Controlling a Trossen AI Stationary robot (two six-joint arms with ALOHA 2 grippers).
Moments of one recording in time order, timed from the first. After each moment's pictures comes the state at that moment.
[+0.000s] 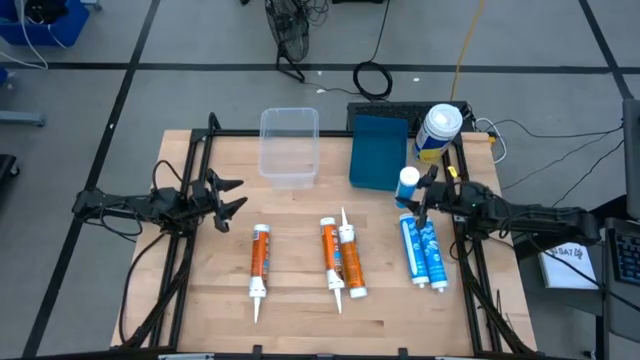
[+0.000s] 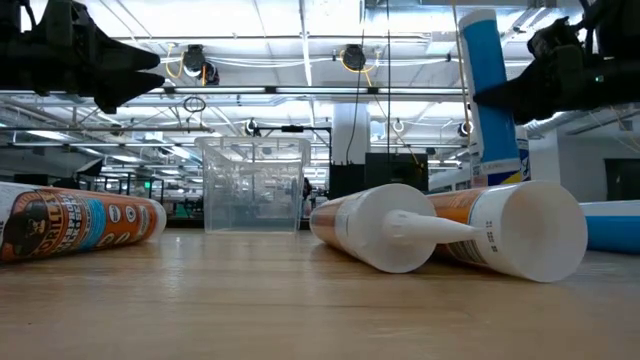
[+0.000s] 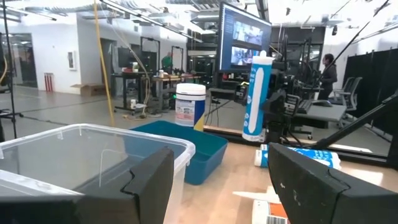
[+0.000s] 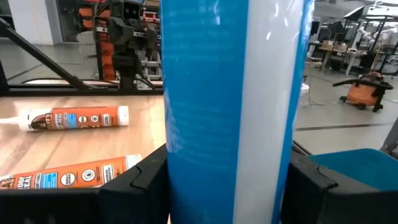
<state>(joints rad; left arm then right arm) -0.12 0.10 0.02 0.26 -0.42 0.01 -0.19 0.29 0.08 0.21 0.10 -0.08</state>
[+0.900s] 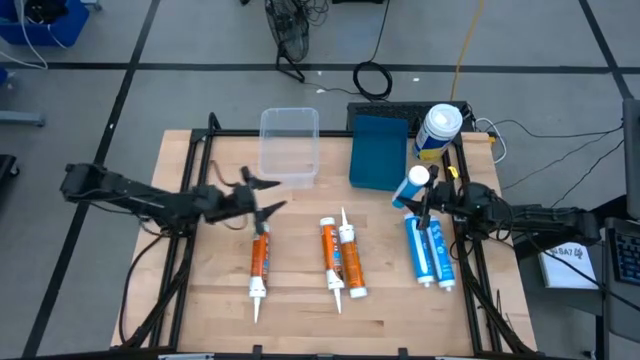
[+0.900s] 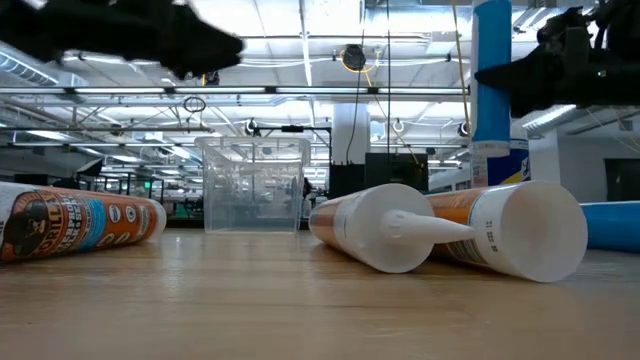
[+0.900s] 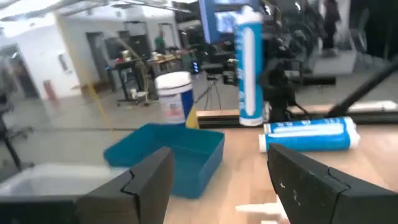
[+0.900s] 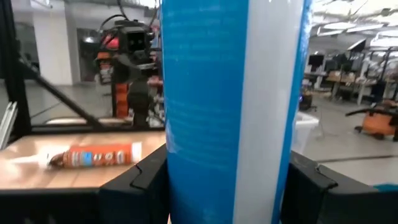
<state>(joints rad) -0.09 1.04 0.37 0.72 -0.36 0.18 -0.19 0.31 0.02 0.45 0.05 -0.05</state>
